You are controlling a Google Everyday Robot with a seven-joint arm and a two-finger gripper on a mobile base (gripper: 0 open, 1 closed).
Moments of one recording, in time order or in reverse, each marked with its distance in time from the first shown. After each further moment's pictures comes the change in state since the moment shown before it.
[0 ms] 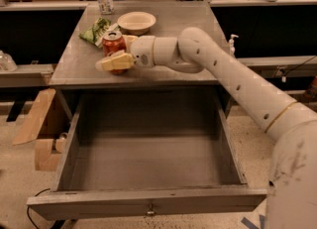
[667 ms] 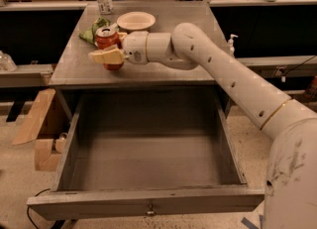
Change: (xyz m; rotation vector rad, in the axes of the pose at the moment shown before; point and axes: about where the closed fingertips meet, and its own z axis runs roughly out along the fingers) arm -0.019 0.012 0.018 -0.032 -0.025 -0.042
